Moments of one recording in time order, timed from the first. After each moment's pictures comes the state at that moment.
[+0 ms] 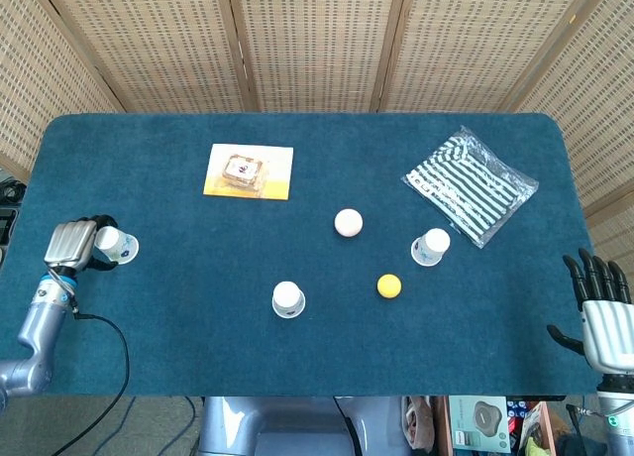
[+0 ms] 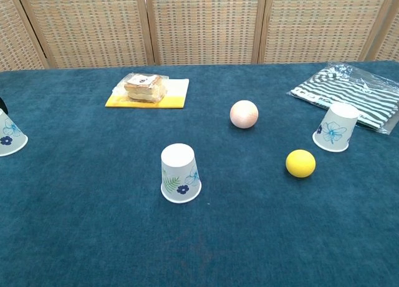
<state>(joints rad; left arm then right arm) -0.52 -1.49 -0.18 -0.94 1.18 0.84 -0.03 0.07 -1.16 0.11 -1.54 -1.46 1.51 -0.09</state>
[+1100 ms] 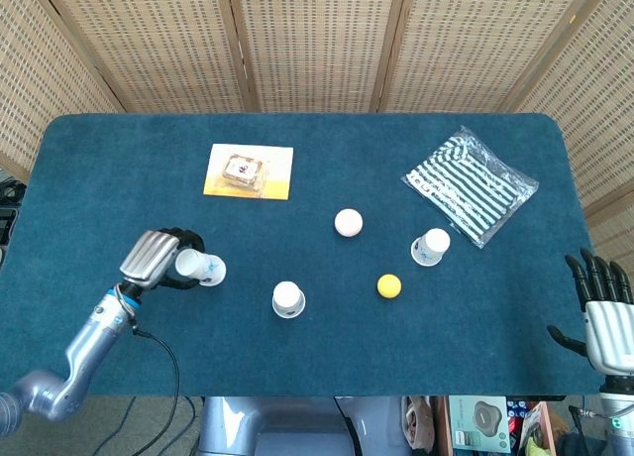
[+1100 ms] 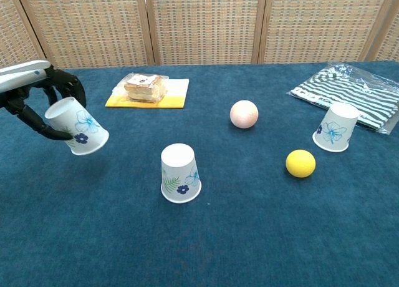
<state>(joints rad) -0.57 -1.39 -0.14 -1.45 1.44 1.02 -0.05 0.07 -1.14 0.11 -1.56 -1.47 1.51 -0.05</state>
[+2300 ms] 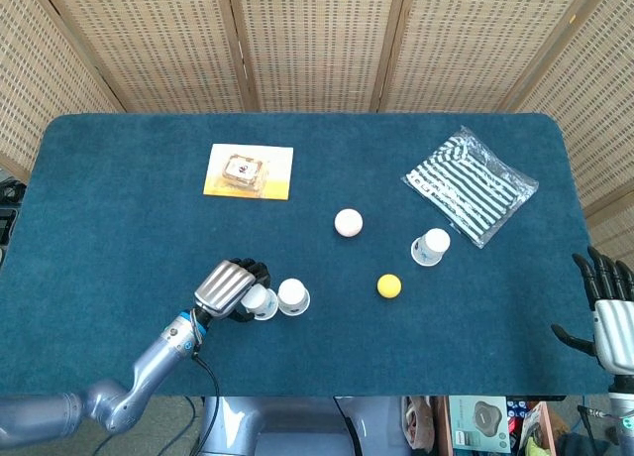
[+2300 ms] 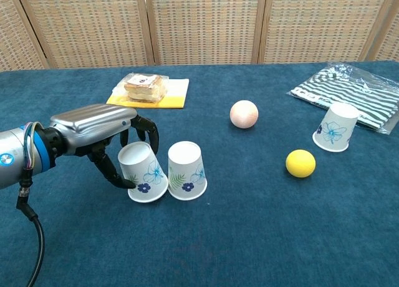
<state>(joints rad) -0.68 -1.59 -0.09 -1.52 1.33 0.96 0.32 0.07 -1.11 0.11 -1.55 -1.47 1.50 0.04</state>
